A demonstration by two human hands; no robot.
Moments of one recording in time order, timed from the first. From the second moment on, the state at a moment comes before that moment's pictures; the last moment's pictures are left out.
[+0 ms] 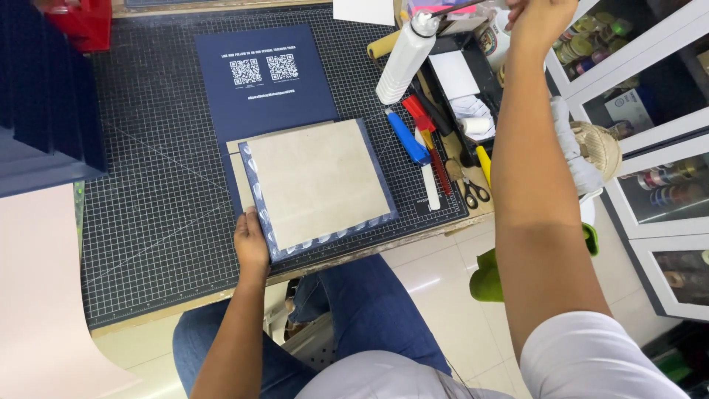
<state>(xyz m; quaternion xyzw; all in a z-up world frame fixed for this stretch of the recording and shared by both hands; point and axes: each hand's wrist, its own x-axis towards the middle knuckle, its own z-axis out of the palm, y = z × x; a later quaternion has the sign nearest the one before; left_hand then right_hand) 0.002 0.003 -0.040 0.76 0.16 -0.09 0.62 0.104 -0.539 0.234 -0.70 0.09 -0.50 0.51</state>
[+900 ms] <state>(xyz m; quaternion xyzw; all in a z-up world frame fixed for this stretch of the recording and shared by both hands) 0.004 0.002 -0.041 0.73 0.15 -0.07 0.66 0.004 -0.388 0.202 -0.60 0.22 -0.46 0.62</state>
